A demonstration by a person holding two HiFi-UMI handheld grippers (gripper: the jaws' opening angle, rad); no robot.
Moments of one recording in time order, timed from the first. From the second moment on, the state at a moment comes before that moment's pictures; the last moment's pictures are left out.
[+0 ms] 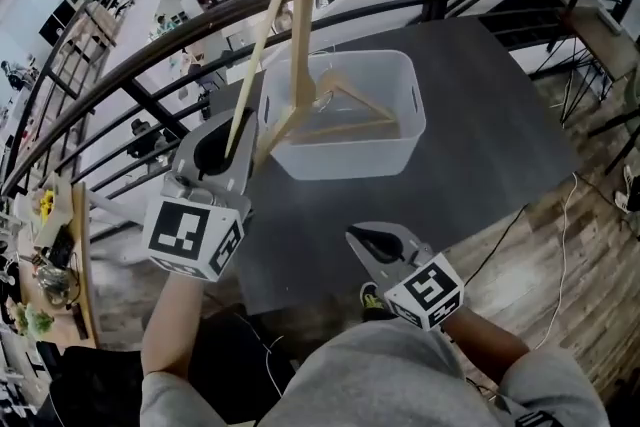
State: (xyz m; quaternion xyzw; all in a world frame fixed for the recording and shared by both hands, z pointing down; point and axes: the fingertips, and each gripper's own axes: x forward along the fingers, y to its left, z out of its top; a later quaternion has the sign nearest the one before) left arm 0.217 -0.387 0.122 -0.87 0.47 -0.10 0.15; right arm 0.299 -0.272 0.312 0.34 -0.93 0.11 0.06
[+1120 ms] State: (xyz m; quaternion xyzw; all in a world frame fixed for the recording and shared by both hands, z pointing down) left arm 0.338 -0.565 0.261 -0.94 0.31 -0.15 0.05; right arm 0.393 -0.312 0.325 0.43 -0.89 0.13 0.06
